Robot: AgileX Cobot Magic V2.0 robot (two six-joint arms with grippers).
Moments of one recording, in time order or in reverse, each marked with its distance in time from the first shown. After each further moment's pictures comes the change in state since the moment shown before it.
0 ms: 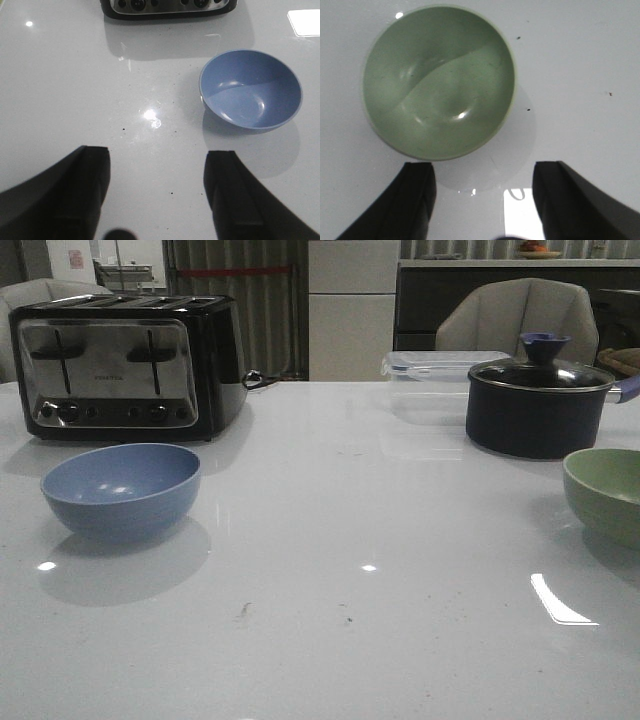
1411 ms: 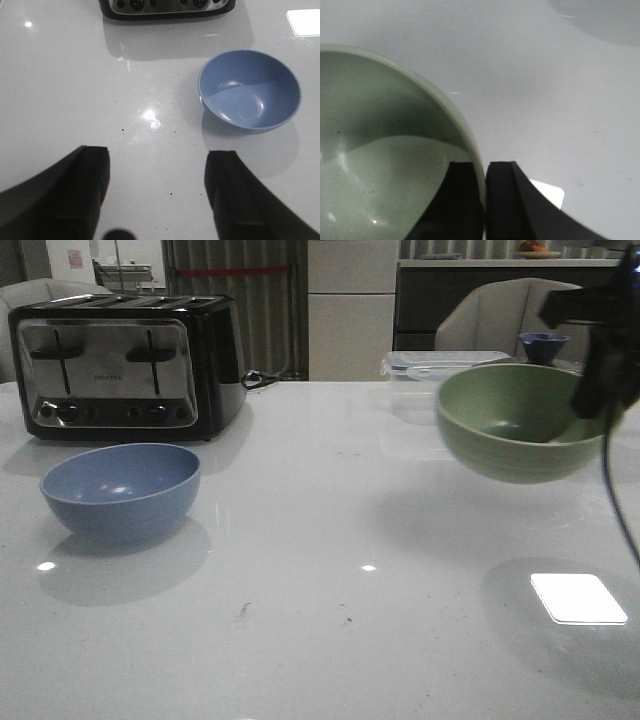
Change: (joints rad) left arm 0.000 0.000 0.000 0.000 -0.002 0.002; right arm 0.307 0.301 -0.318 0.085 0.104 -0.055
